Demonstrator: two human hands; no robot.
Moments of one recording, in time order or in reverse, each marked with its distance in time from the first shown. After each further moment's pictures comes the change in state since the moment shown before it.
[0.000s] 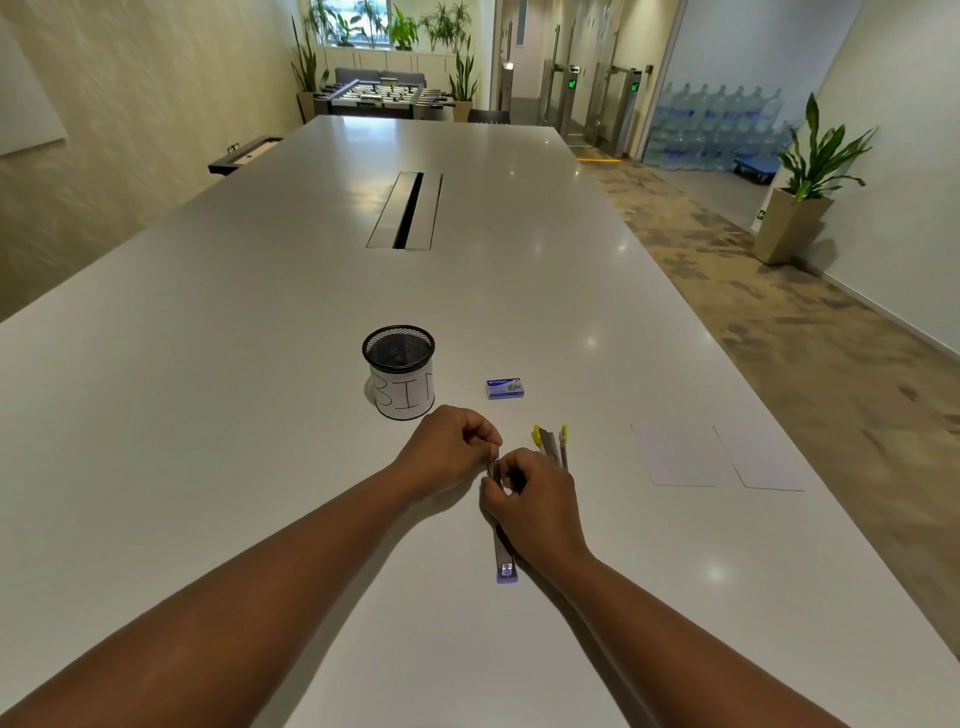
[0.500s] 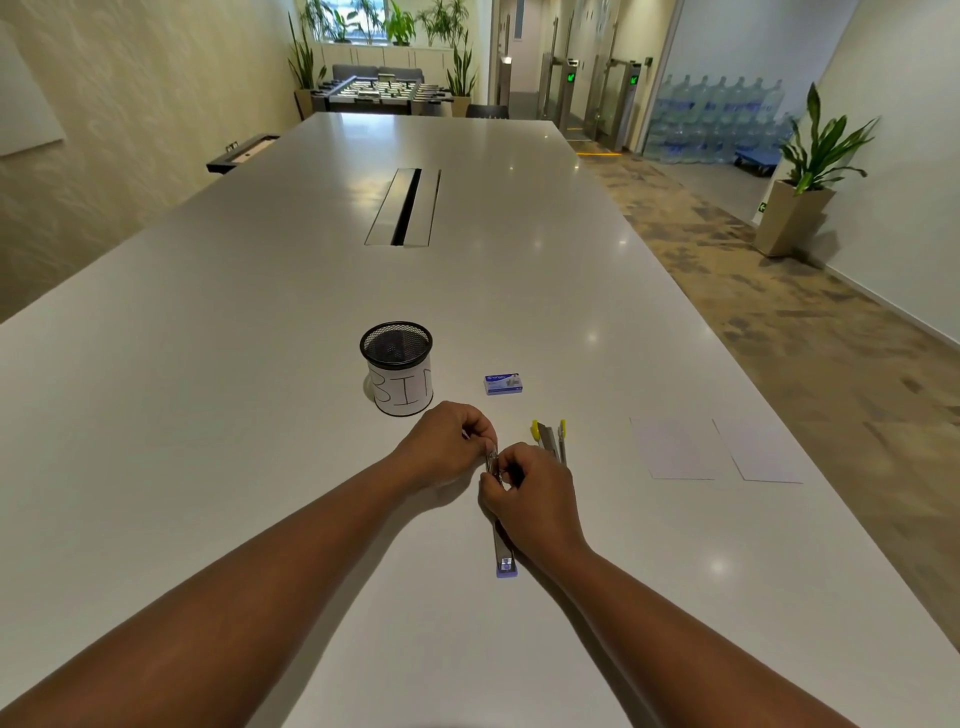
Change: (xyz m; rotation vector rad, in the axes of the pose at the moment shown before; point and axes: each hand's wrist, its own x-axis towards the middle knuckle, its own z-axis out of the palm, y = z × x) left_hand 0.003 0.002 -0.001 0.098 -0.047 0.007; right_hand 0.000 0.002 0.003 -0.008 0.002 0.012
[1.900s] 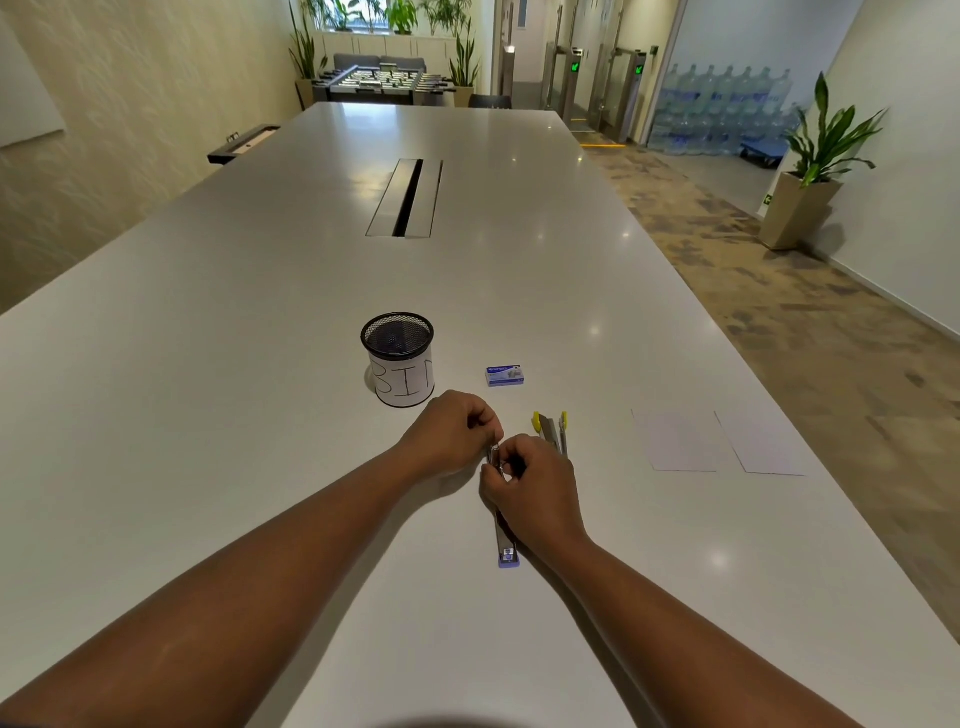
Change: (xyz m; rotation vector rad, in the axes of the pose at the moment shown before) left_hand 0.000 0.005 0.001 0.041 0.019 0.046; right_hand 0.000 0.000 -0.001 0.003 -0.003 0.009
